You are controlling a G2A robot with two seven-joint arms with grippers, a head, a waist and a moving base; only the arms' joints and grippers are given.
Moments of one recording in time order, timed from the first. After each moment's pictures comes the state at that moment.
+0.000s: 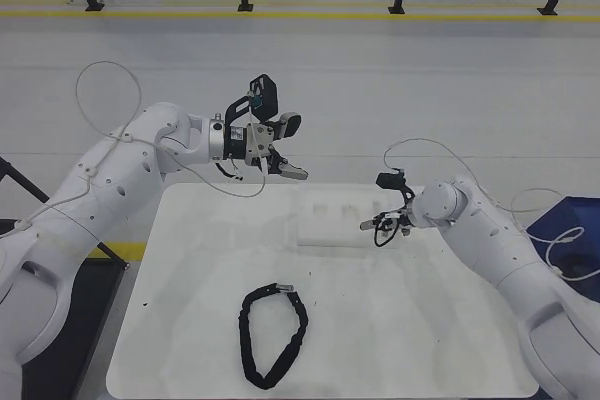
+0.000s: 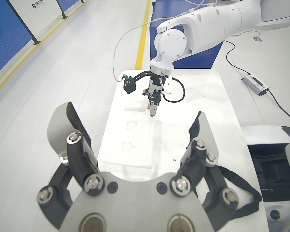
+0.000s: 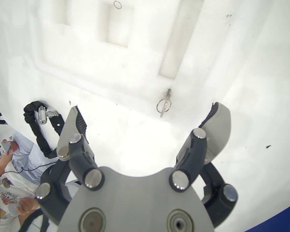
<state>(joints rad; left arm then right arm) 0.08 -1.02 -0.24 -0.98 0.48 -1.01 -0.02 -0.40 -1.20 0.48 -0.71 -0.20 -0.03 1.00</state>
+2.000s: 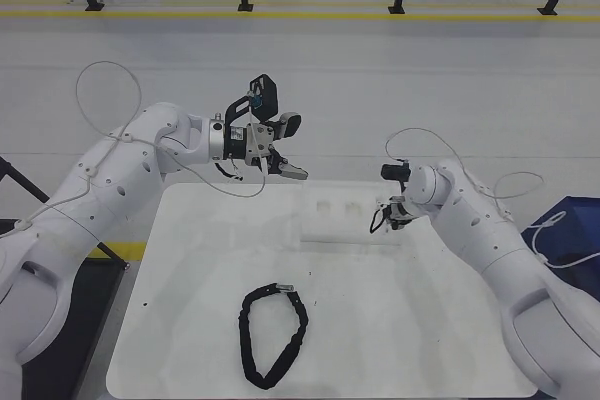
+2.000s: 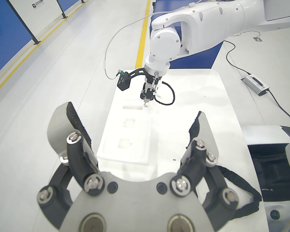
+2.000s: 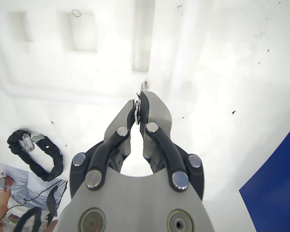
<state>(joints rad) 0.08 -1.02 -0.24 -0.98 0.48 -1.01 -0.02 -0.35 -1.28 0.56 -0.67 -0.41 0.19 1.12</state>
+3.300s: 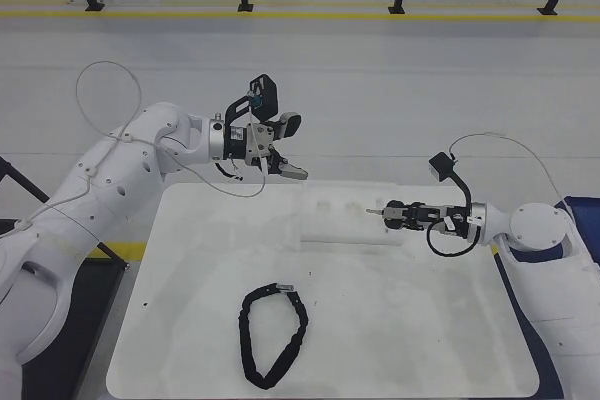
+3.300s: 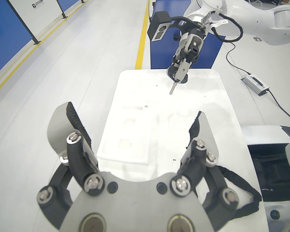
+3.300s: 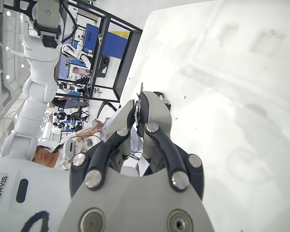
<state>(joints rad) 0.08 -1.02 -0.24 -0.98 0.48 -1.01 -0.02 -0.93 -1.01 1.29 -1.40 0.17 -0.14 1.20</state>
